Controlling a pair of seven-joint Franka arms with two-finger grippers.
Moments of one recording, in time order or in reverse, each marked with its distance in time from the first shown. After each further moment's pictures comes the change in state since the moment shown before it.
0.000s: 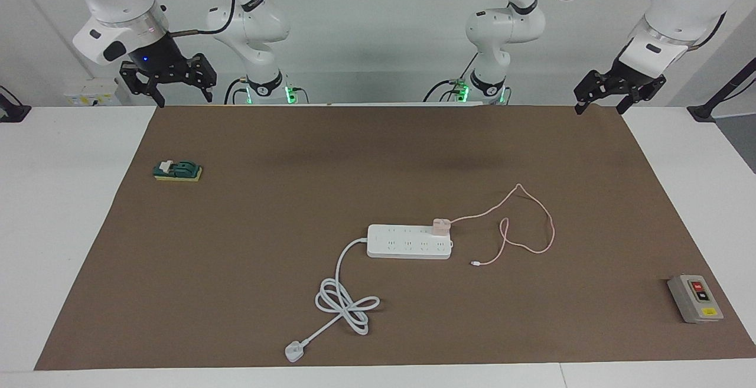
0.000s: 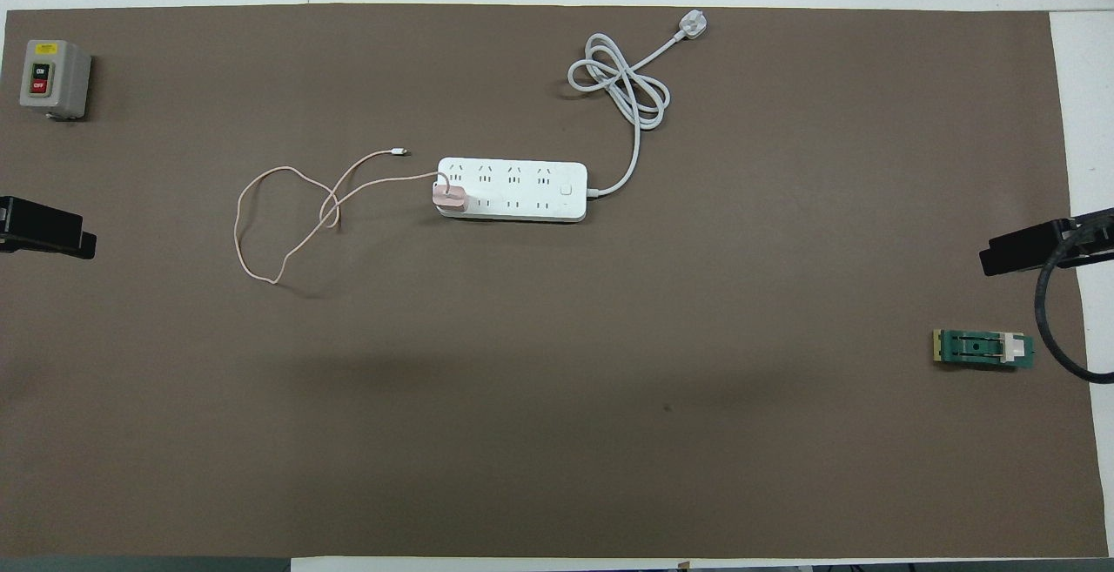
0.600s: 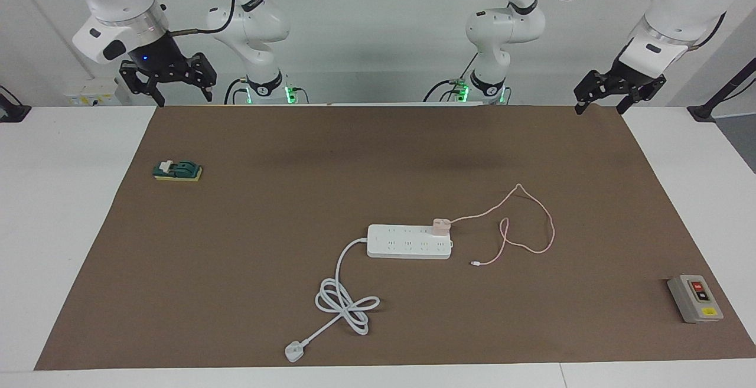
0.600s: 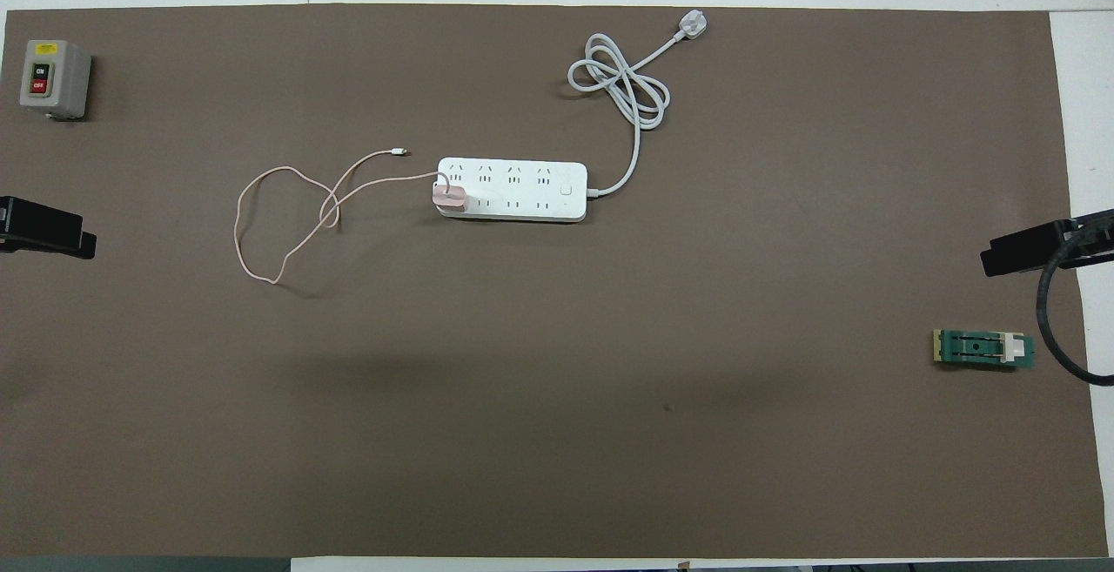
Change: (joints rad) left arm 0.000 0.000 0.000 0.000 0.000 0.000 0.000; right arm 0.000 -0.003 0.000 0.000 0.000 0.000 0.000
